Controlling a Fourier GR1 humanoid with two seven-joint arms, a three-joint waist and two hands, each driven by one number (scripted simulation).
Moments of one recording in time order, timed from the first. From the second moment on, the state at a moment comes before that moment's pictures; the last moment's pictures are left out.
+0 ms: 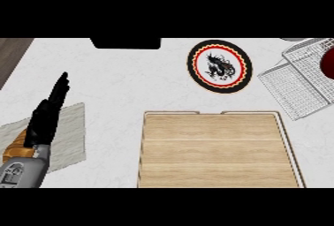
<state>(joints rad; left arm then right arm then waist) -0.18 0.38 -0.09 -1.43 -0.03 0.20 0.07 -0.35 -1.17 0.02 -1.81 -0.08 -0.02 0.18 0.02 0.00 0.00</state>
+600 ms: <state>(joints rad) -0.16 0.37 -0.07 -1.46 -0.04 0.18 0.06 -0.58 -1.09 0.11 -1.35 0.30 -0.05 -0.02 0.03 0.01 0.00</state>
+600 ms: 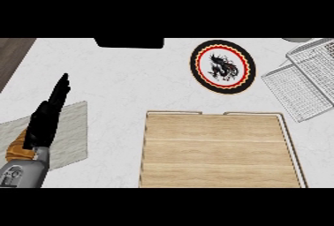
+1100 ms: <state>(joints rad) -0.19 0.36 -0.05 -1.44 -0.06 0.16 0.08 -0.74 -0.98 0.10 -0.95 0.39 0.06 -0.34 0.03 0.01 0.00</state>
